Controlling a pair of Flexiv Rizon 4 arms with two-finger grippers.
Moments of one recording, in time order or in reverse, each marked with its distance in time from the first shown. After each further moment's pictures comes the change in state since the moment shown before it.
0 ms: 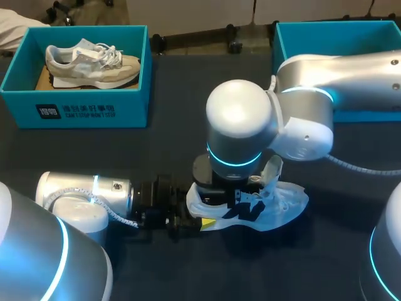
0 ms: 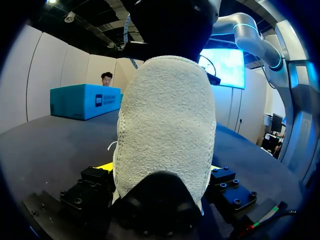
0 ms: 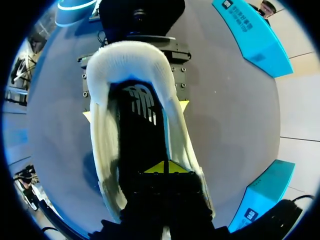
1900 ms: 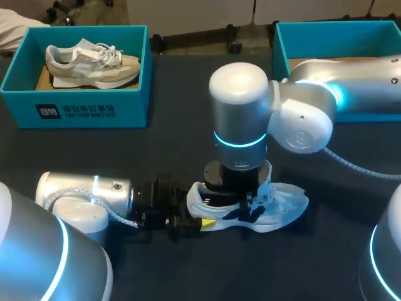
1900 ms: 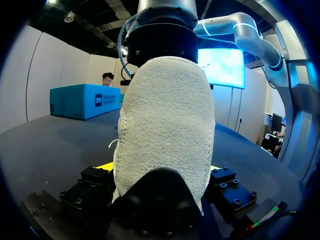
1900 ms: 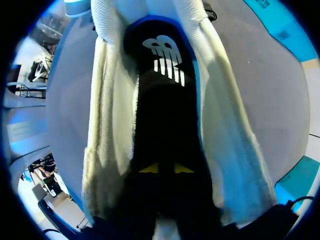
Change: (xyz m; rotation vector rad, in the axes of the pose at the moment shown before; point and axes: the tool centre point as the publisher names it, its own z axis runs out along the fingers) left arm 0.000 0.001 0.000 -0.001 0.001 0.001; right arm 0.036 -0.034 0.016 0.092 0.288 -0.009
